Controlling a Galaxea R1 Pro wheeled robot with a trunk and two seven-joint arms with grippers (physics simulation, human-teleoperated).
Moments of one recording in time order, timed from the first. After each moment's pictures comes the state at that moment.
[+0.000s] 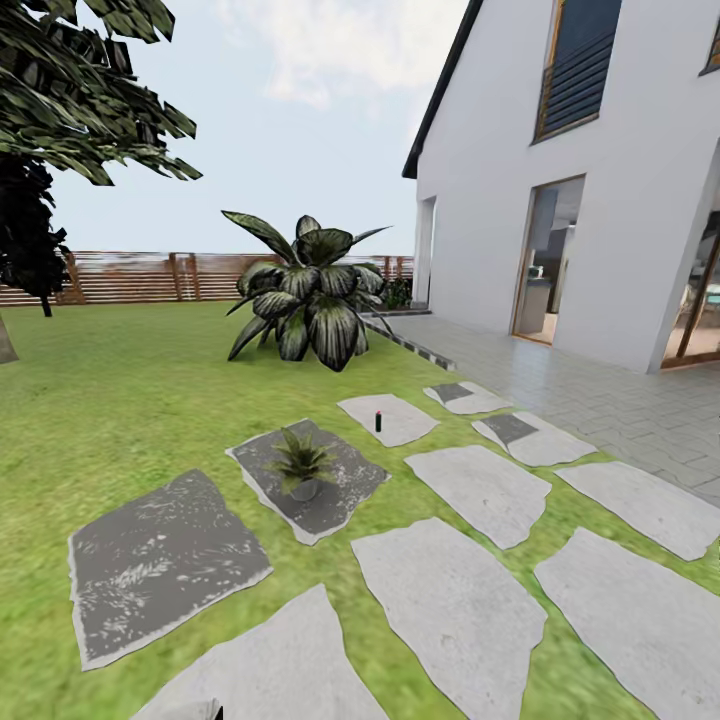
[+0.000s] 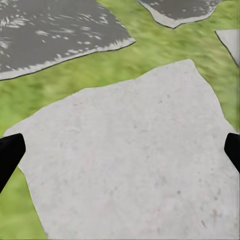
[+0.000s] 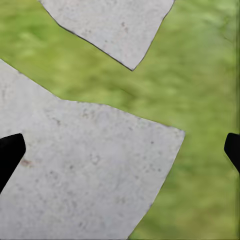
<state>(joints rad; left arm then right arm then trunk) -0.11 0.01 0.15 -0.59 0.03 -0.23 0.01 0.00 -0.01 -0.17 -0.68 0.00 0.10 0.00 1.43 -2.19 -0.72</state>
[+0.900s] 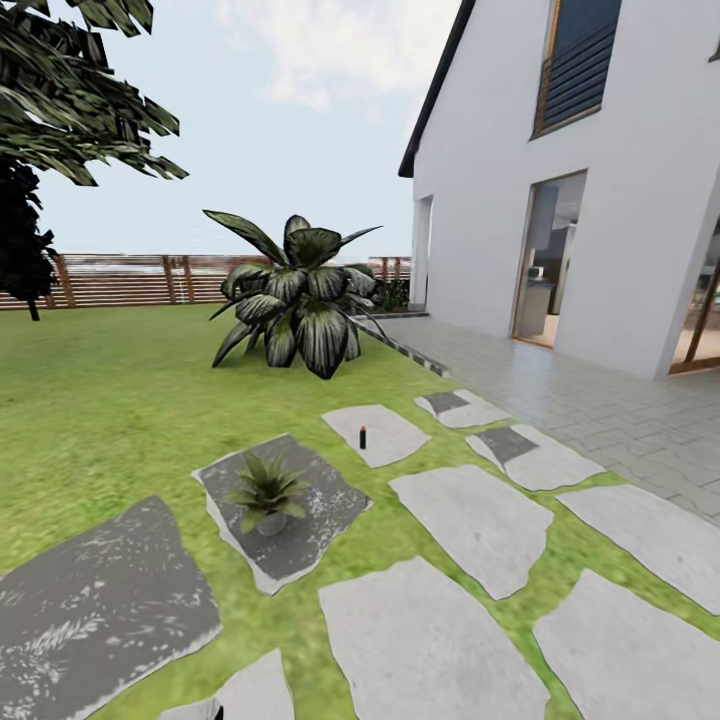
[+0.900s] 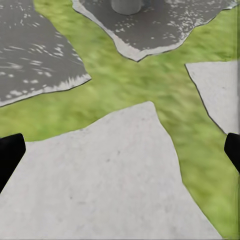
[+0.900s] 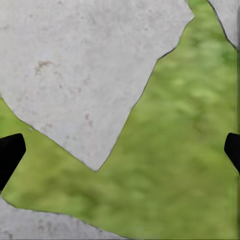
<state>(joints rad) -0.11 0.01 0.15 -0.59 0.03 -0.23 0.01 0.00 -0.01 -0.17 -0.68 0.00 0.10 0.00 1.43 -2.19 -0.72</state>
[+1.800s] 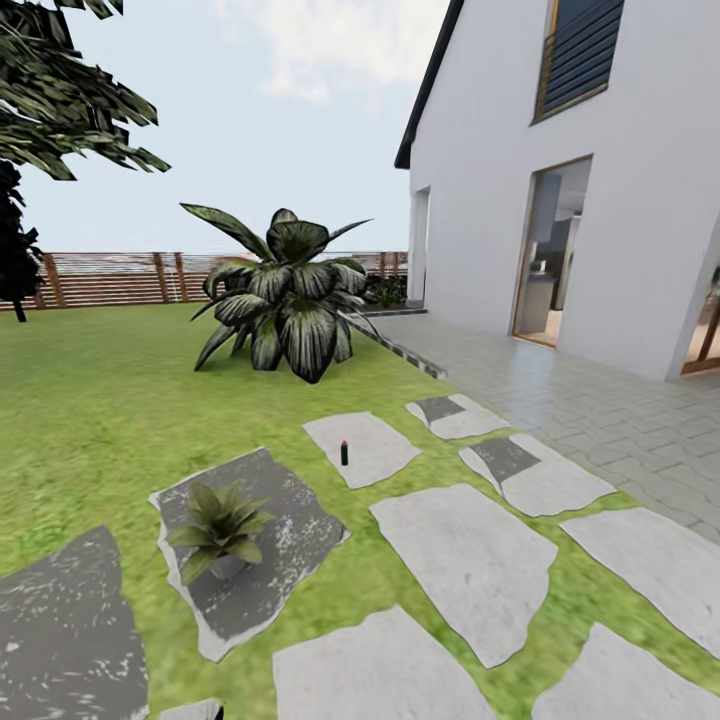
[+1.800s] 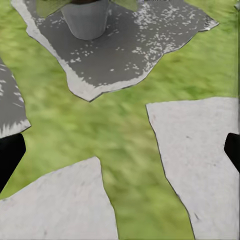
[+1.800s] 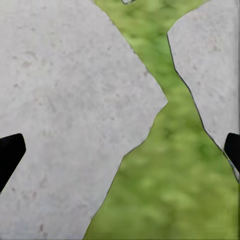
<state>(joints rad) -0.11 0.01 0.15 -0.59 0.03 -0.23 0.01 0.00 -0.01 -0.17 -0.68 0.00 0.10 0.00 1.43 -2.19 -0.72</state>
